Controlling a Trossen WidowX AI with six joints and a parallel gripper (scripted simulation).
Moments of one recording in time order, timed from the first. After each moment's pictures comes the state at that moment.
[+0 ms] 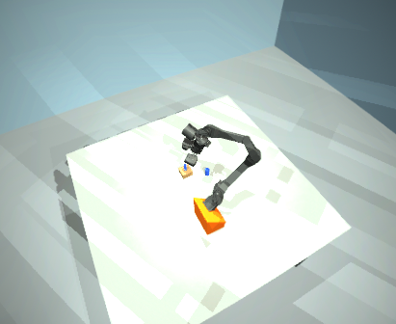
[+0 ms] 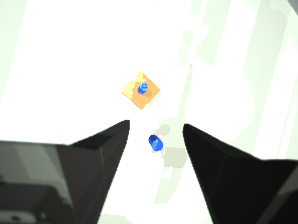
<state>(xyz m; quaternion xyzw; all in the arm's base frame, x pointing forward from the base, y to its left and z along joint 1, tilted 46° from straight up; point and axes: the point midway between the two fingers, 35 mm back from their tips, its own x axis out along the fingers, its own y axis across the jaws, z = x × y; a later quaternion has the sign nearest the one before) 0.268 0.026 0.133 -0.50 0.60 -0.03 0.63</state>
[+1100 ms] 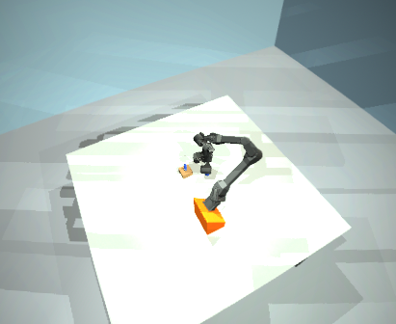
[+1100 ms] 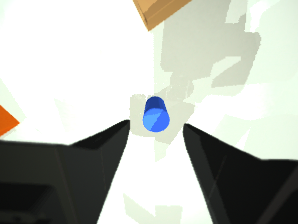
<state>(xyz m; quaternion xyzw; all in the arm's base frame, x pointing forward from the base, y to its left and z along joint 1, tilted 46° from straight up) 0.234 -0.123 0.089 -0.50 0.74 0.03 0.46</state>
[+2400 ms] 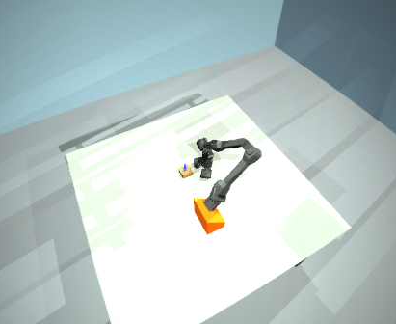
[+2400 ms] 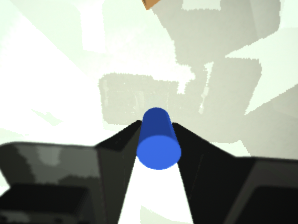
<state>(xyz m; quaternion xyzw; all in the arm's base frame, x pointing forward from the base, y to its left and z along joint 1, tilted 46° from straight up) 0.228 -0.159 0.055 -0.50 0.74 0.03 0.45</state>
